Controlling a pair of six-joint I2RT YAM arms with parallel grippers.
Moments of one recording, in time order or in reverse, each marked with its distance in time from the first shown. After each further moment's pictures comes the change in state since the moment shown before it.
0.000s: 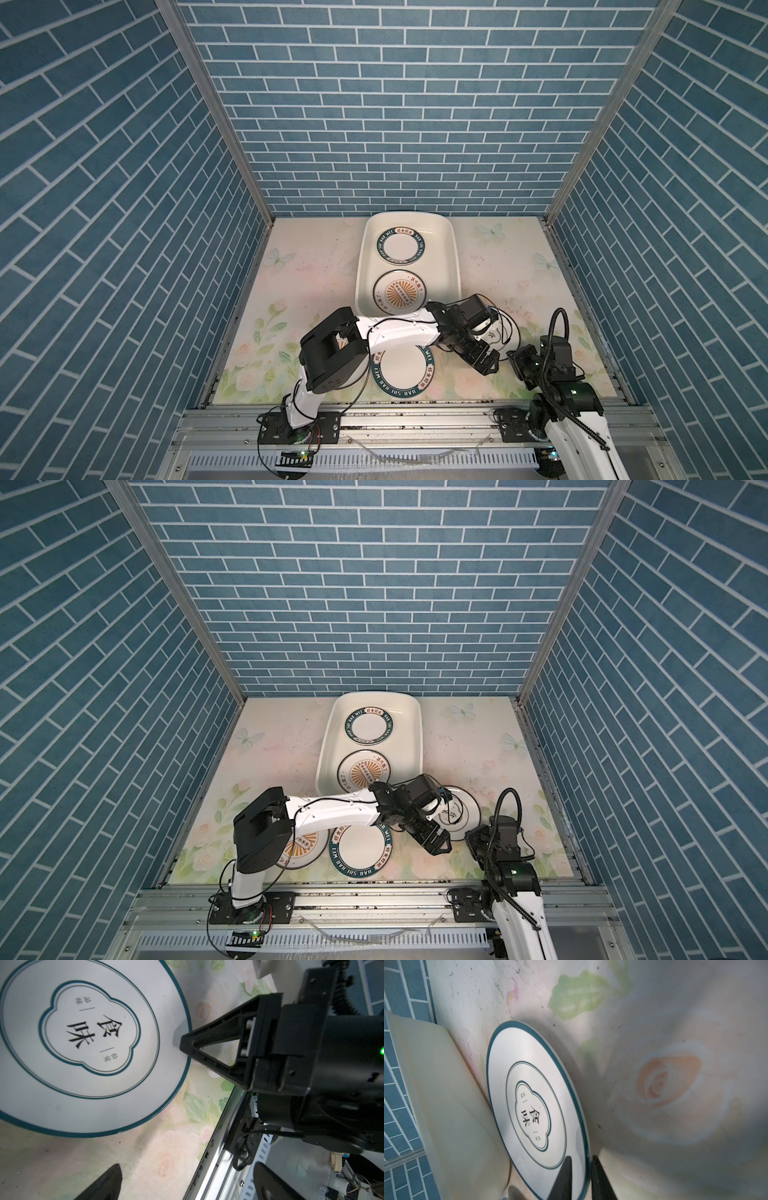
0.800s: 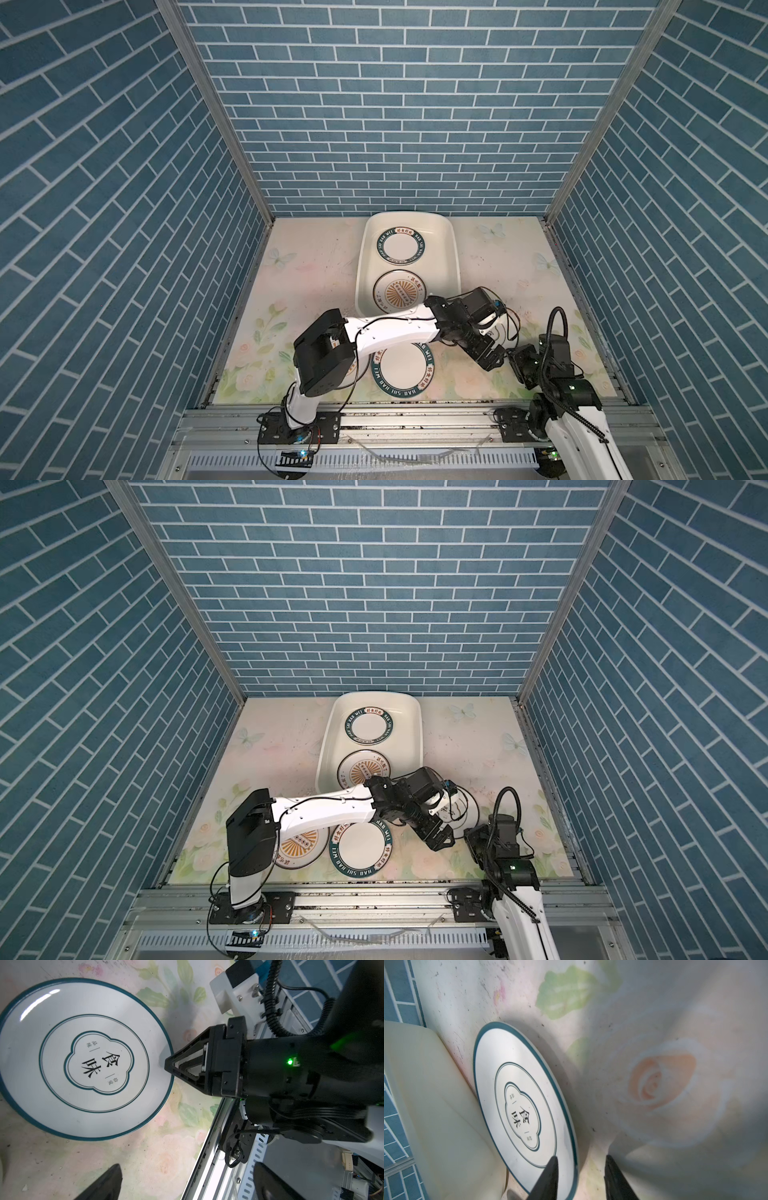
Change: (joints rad) left arm -0.007 -0.032 0.079 -0.074 -0.070 0.067; right arm -0.006 0.072 0.000 0.038 -0.005 0.014
